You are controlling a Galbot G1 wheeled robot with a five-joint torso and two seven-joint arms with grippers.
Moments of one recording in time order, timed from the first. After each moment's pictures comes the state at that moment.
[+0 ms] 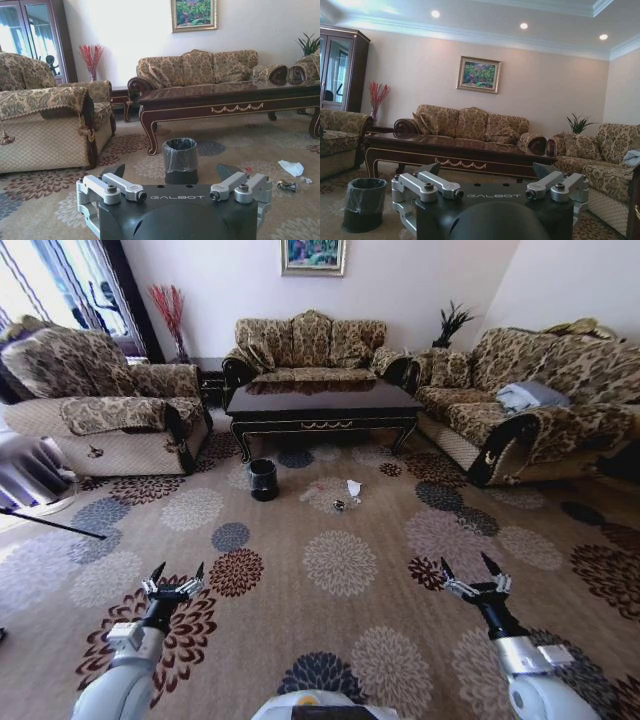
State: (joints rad) left arm 1.78 -1.15 -0.78 -2.15 -0.41 0.00 -0.07; right arm -1.76 1.22 0.96 1.99 0.47 0.35 -0.26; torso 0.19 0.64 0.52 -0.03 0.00
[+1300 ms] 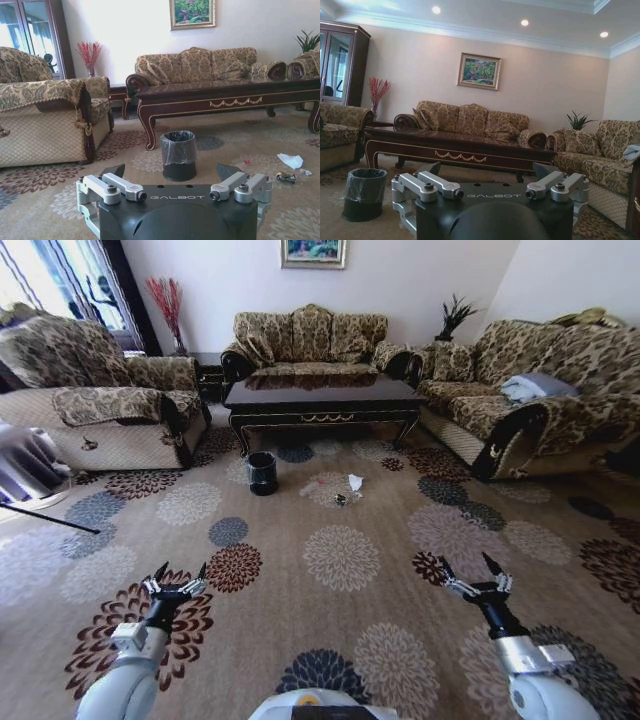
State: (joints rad) left arm 1.77 -1.16 -0.77 -2.15 -0.39 0.00 -0.07; right arm -1.76 1.22 0.97 1.99 0.47 0.35 -0.26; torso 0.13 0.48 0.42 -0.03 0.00
